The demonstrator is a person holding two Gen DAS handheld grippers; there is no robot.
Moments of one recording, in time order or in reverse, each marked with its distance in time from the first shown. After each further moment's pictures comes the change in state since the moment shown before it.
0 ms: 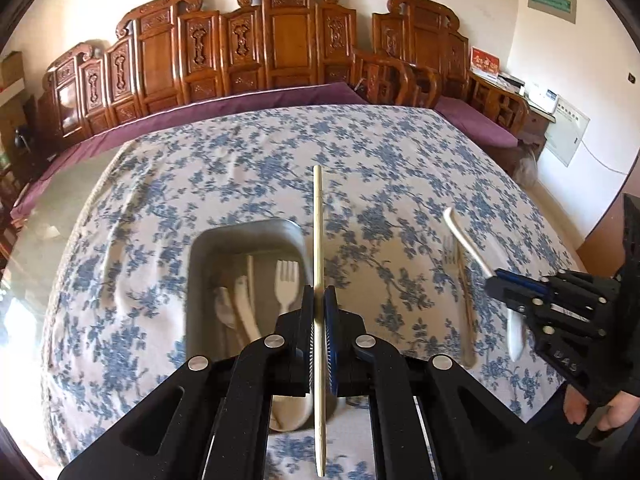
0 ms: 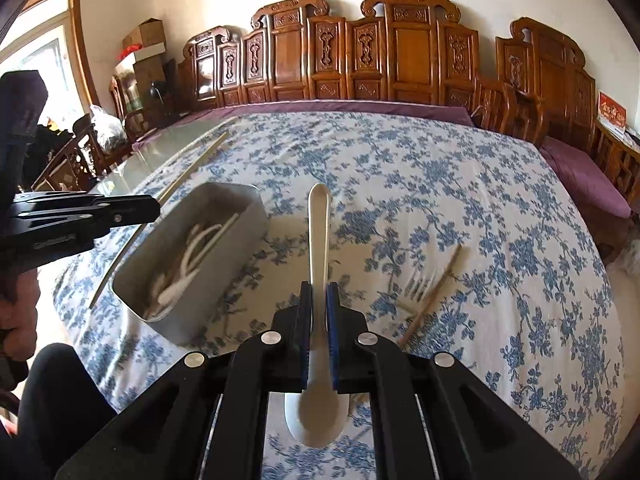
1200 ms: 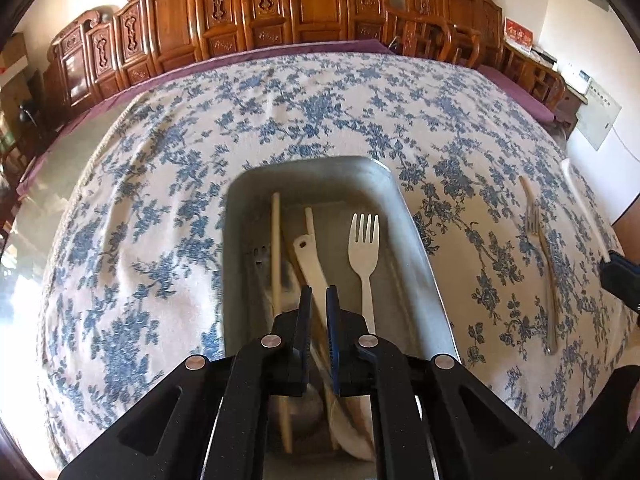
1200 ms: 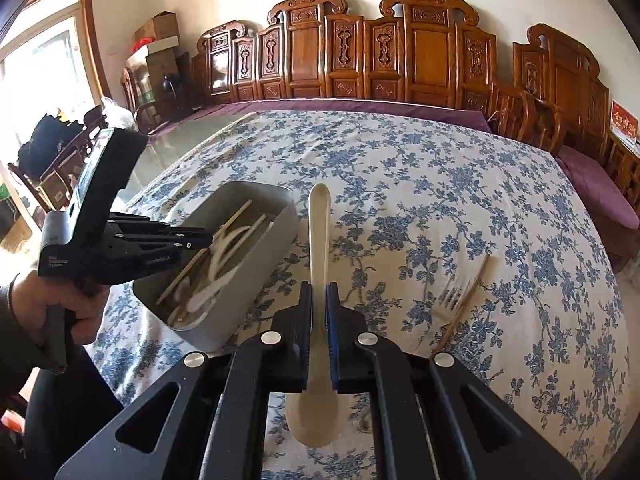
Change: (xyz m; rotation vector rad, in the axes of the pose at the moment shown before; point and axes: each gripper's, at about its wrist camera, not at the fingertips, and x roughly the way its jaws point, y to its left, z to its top) left arm 0.066 0.057 -0.021 -0.024 0.132 0.062; right arm 0.007 0.034 0.006 -0.042 0.019 0.022
